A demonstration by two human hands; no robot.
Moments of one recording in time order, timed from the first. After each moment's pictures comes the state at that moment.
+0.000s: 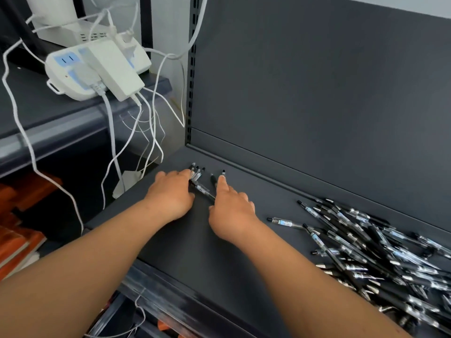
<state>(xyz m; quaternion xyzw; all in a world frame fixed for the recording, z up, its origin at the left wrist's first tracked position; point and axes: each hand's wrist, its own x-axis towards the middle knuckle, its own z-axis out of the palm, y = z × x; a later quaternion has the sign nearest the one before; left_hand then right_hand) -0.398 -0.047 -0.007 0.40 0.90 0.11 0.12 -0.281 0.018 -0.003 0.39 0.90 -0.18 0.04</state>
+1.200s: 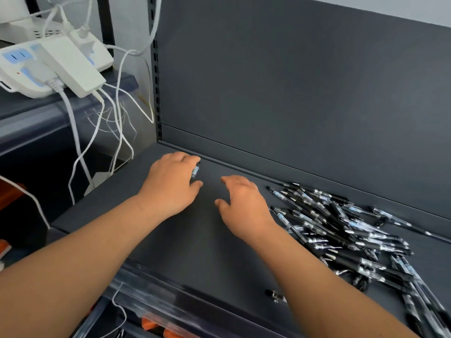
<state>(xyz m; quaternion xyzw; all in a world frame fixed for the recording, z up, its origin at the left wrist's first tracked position) -0.345 -0.035 0.015 0.53 0.83 0.20 -0.02 -0.199 0.035 0.005 0.37 0.90 -0.18 -0.12</state>
